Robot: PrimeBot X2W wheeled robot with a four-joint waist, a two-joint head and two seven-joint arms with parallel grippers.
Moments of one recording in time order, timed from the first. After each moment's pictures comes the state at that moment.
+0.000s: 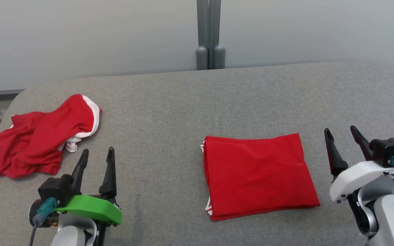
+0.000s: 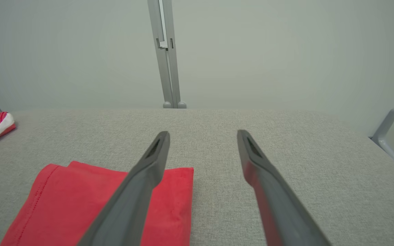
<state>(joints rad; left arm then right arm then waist) -0.17 0.11 -0.12 0.39 -0.37 -0.13 -0.26 -0.17 -0.21 0.00 0.24 0.22 0.13 -0.04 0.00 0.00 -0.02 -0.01</state>
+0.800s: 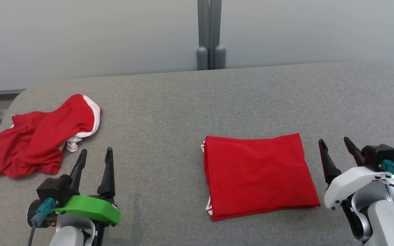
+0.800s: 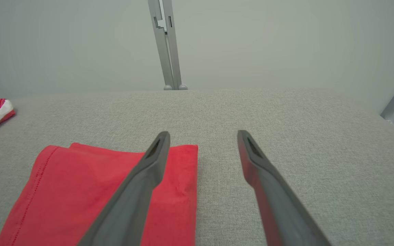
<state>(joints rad) -0.17 0.11 -0.11 0.39 -0.36 -0.13 -0.26 -0.16 -0.18 0.00 0.29 0.22 0.13 -0.01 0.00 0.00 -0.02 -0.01</state>
